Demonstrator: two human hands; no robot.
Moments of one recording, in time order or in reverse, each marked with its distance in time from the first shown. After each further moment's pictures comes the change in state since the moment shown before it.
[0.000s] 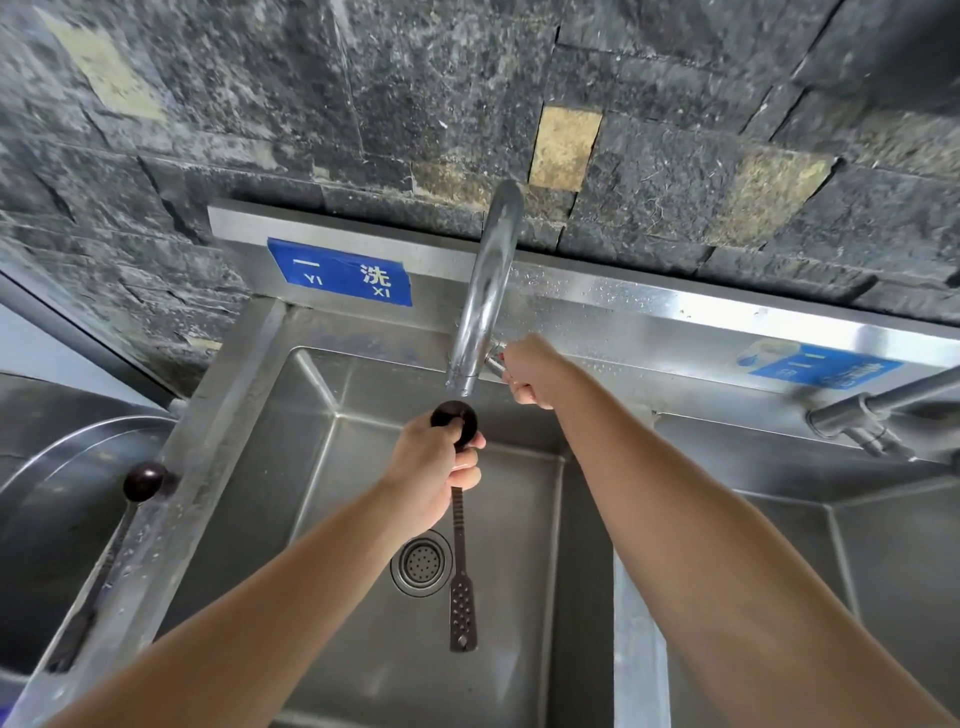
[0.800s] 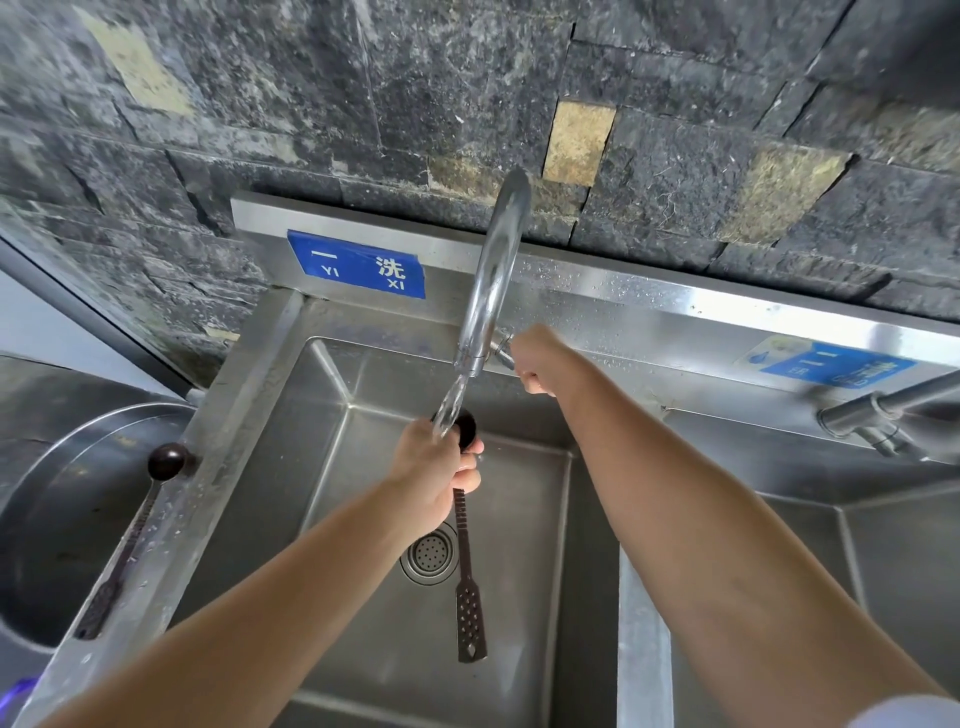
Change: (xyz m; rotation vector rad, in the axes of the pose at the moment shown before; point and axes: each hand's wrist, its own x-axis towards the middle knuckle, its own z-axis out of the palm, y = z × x) left_hand -0.023 0.000 -0.001 0.055 0.163 -0.043; right_hand 0.007 -0.003 0.007 -0.270 0.065 0.001
